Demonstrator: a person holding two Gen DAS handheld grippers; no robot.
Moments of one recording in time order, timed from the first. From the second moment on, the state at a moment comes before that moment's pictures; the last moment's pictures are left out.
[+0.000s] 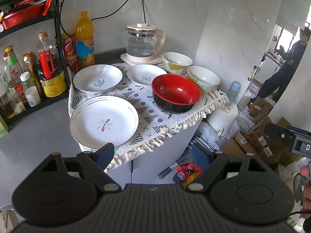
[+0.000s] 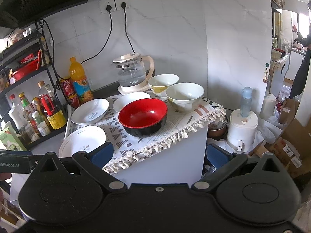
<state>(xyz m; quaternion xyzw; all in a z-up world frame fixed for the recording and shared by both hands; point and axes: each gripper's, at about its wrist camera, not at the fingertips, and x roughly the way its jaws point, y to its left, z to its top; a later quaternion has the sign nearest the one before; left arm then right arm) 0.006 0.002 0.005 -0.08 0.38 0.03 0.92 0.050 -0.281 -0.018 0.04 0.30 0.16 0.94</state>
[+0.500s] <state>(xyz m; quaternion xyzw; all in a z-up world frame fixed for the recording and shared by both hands) 0.000 0.003 0.007 -0.08 0.38 0.03 0.92 0.049 -0.279 -0.015 0.02 0.30 0.16 0.94</state>
